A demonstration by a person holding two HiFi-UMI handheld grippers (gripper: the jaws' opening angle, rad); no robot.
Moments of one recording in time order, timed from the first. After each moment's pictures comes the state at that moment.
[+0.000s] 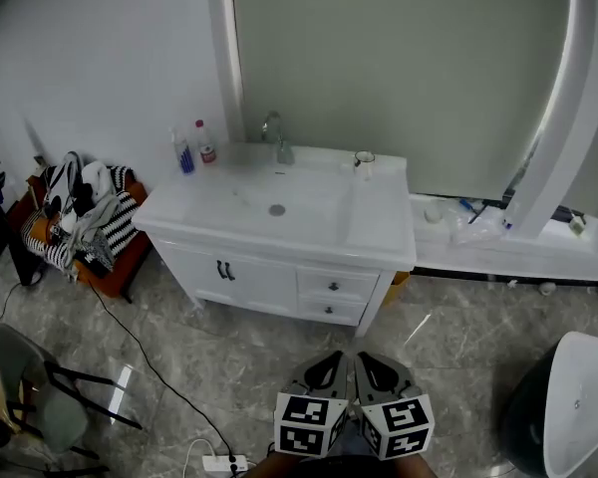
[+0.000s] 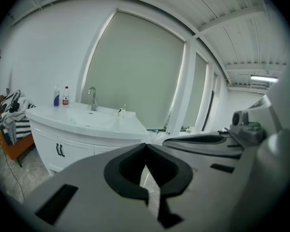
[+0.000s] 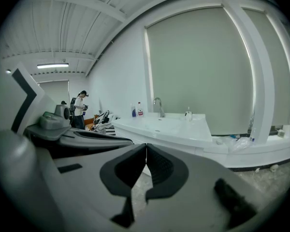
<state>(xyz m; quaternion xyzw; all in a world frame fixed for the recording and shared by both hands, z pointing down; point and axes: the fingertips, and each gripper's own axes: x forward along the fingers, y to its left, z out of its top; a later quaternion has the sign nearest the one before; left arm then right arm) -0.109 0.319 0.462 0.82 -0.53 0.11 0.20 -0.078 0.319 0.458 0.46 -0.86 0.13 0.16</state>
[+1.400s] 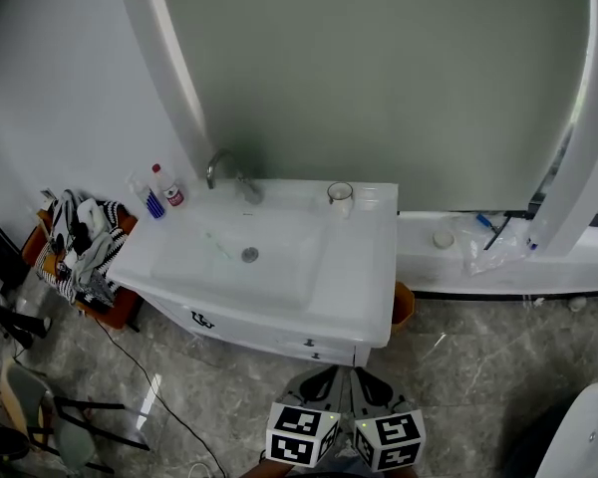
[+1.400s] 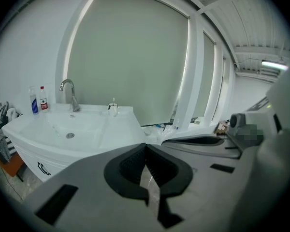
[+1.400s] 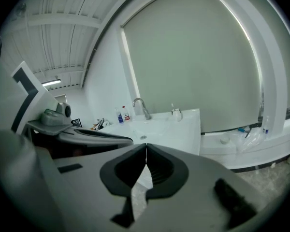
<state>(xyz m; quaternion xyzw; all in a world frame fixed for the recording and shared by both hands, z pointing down) 0.006 0.092 0.481 0.80 -0.53 0.19 0.21 0.035 0.091 0.484 0.43 -0.87 0.20 0.12</state>
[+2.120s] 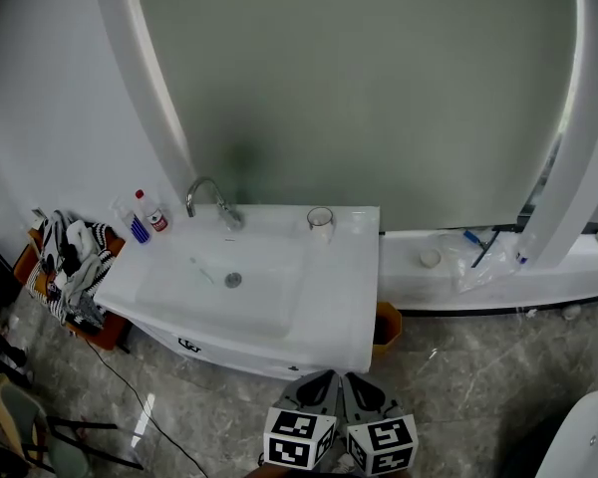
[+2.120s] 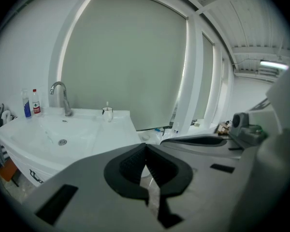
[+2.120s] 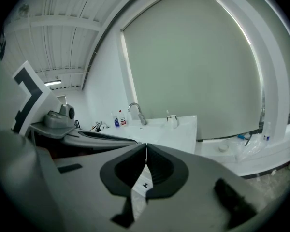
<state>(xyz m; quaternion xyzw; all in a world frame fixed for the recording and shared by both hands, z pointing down) 0.033 0.043 0.474 0.81 -0.53 0.17 0.20 0.056 0.045 0.472 0.44 -0.87 0.17 0.11</state>
